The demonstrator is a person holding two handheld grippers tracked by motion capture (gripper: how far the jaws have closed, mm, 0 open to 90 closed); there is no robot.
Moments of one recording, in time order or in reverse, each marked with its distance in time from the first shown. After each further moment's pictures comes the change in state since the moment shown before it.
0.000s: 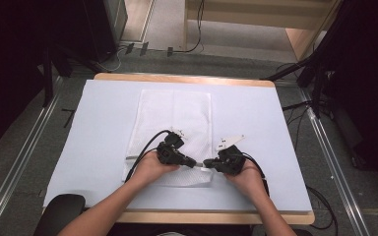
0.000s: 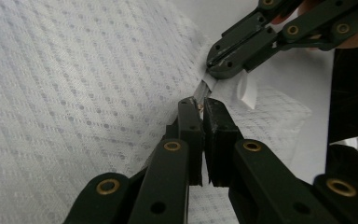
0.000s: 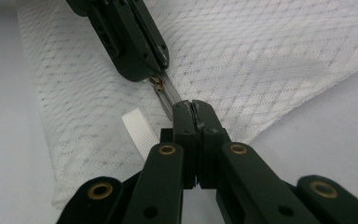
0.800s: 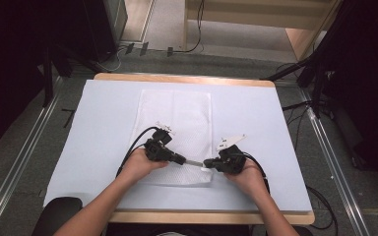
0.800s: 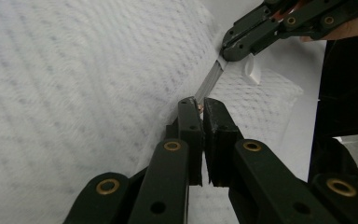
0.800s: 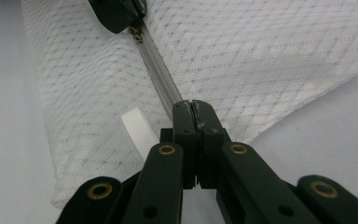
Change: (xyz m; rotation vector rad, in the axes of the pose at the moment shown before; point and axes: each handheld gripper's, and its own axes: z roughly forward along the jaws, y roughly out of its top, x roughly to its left) left arm 0.015 -0.012 -0.033 -0.011 -0.012 -0.062; right arm -0.003 -0.001 0.000 -0.009 0.026 0.004
